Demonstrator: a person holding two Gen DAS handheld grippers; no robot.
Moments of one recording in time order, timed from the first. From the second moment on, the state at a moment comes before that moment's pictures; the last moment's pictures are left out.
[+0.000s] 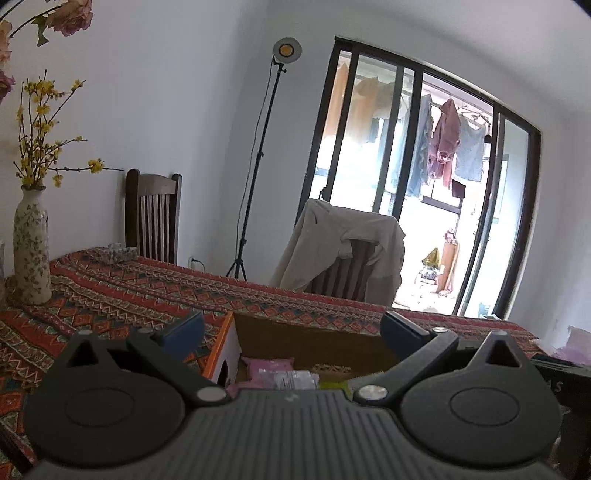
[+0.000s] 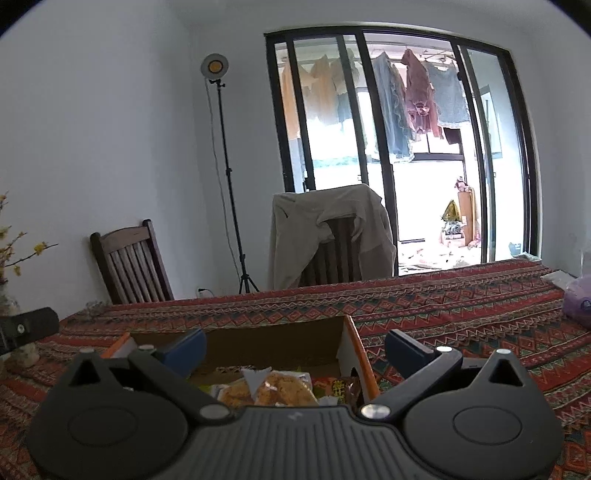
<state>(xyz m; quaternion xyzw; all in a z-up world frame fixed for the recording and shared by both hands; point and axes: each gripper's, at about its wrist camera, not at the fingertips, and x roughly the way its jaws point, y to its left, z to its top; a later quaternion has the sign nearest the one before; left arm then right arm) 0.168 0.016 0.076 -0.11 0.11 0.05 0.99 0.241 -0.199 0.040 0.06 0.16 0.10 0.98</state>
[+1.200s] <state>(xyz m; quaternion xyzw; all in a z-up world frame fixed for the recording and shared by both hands) 0.049 0.019 0.019 -0.06 0.23 0.03 0.97 0.106 -0.223 -0.012 0.03 0.25 0.13 0.96</state>
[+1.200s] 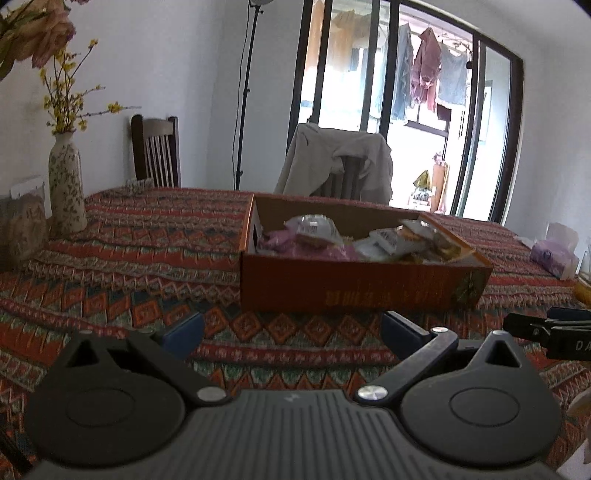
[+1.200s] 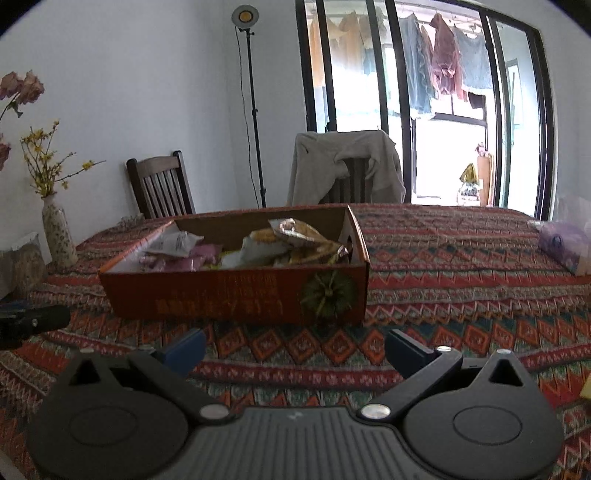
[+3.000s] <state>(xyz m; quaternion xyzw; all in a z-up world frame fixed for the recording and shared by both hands) 0.040 0.005 0.004 -0.06 0.25 0.01 0.97 0.091 -0.221 -0.021 0.04 0.26 0.14 0.95</state>
